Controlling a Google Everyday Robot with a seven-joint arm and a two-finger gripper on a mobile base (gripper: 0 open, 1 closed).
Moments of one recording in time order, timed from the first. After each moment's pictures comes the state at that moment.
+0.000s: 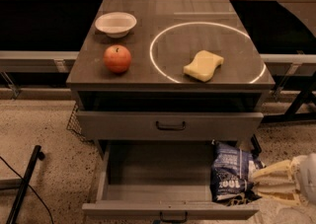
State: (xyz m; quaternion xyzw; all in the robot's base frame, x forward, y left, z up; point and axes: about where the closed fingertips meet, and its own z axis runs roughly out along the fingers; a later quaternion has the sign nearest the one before) arm 0.317 -0.220 0.780 -0.75 0.47 0.14 0.45
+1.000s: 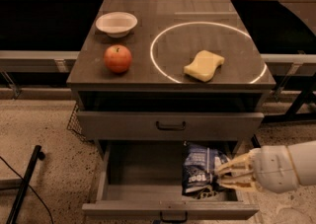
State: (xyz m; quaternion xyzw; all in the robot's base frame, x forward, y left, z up) arm 0.349 -0.167 0.735 -0.76 0.45 0.18 0.44
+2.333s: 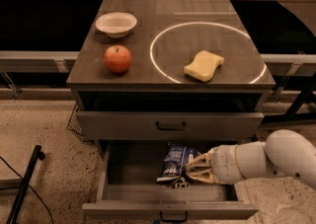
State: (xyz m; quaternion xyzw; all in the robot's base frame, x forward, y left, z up) arm 0.412 -0.110 0.645 -0.76 0.50 0.13 0.40
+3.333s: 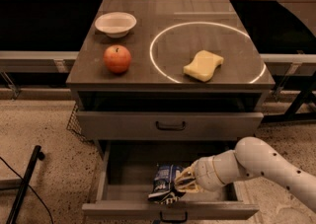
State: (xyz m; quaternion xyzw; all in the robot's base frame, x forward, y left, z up) arm 0.409 -0.079 0.550 -0.78 0.49 0.20 0.35
